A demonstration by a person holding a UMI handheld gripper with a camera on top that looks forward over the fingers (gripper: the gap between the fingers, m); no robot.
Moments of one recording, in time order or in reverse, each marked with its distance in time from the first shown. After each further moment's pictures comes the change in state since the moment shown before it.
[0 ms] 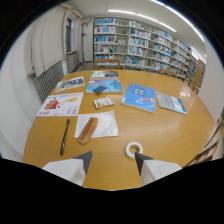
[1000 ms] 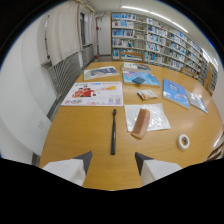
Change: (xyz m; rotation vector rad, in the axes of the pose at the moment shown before) arm -0.201 0.037 0.027 -0.057 -0.120 -0.055
